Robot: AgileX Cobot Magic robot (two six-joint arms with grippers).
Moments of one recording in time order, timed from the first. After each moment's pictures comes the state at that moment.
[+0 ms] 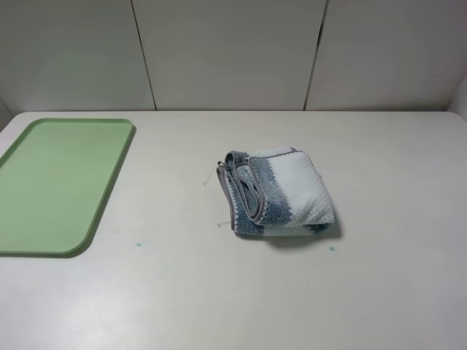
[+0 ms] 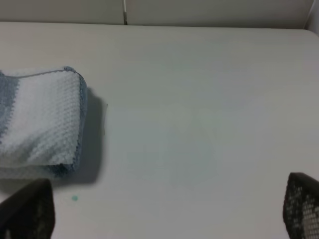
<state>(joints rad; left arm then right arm) 0.01 0.10 -0.52 0.15 1.07 -0.13 0.04 -0.01 -0.50 0.04 1.01 0.00</state>
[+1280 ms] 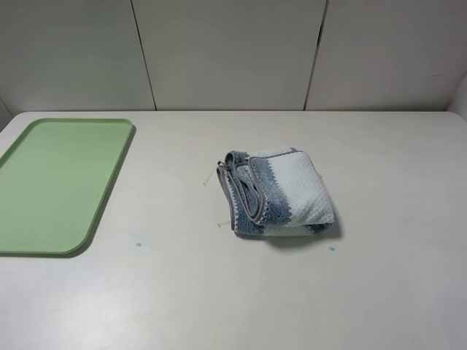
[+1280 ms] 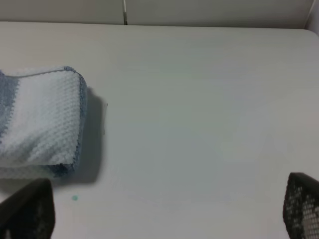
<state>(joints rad) 0.01 0.10 -0.50 0.21 1.06 -0.12 0.04 -0.01 -0.50 0.04 1.01 0.00</state>
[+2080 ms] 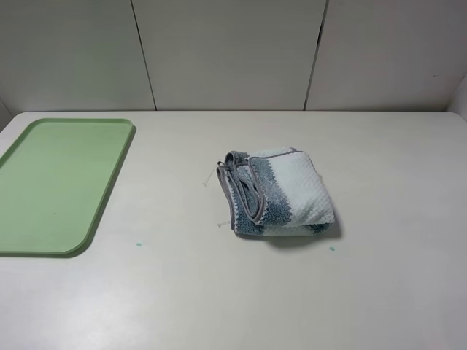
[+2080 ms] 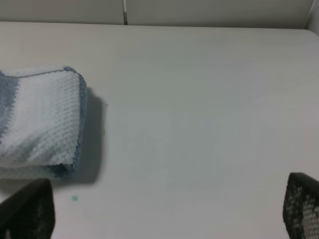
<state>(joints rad) 0.01 0.31 -0.50 -0.05 1.02 -0.14 0.04 -0.01 -0.50 0.04 1.01 0.00</state>
